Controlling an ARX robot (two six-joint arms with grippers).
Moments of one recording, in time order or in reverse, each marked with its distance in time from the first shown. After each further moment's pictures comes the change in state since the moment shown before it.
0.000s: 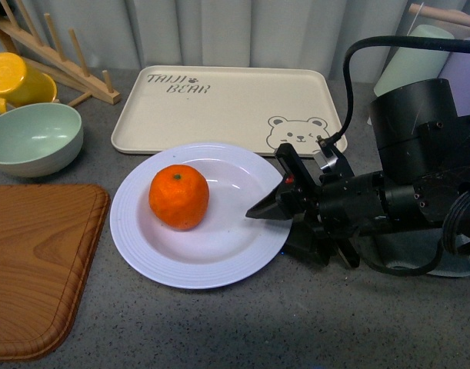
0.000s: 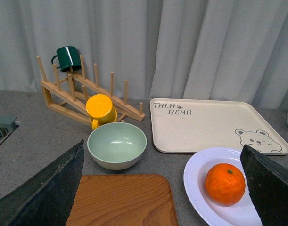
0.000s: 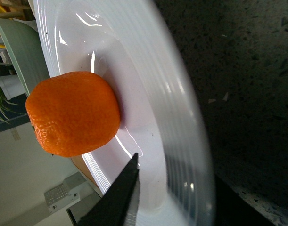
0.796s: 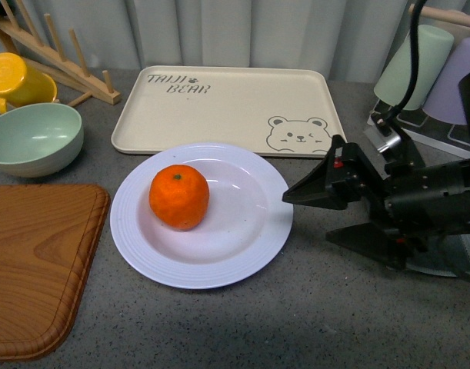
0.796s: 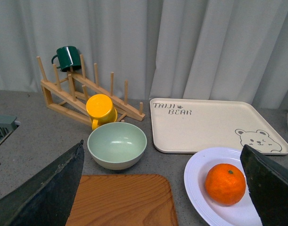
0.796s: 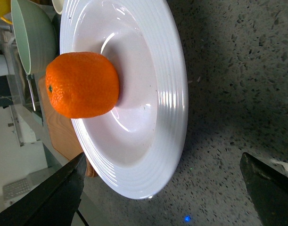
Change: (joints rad) left arm 0.000 0.000 0.000 0.000 0.000 0.000; right arm -0.089 -0.142 -0.115 -0.043 -0.014 -0.229
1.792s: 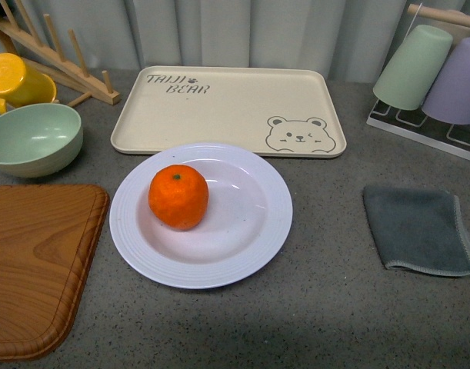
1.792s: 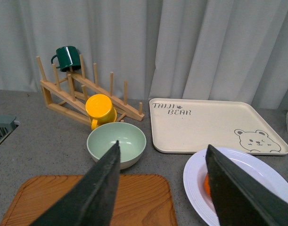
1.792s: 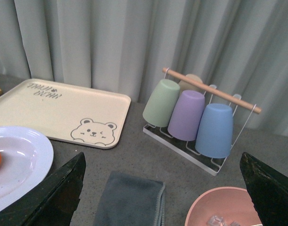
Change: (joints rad) left arm 0.000 0.000 0.000 0.000 0.000 -0.003; right arm -0.176 -1.566 -0.766 0.005 0.631 -0.844
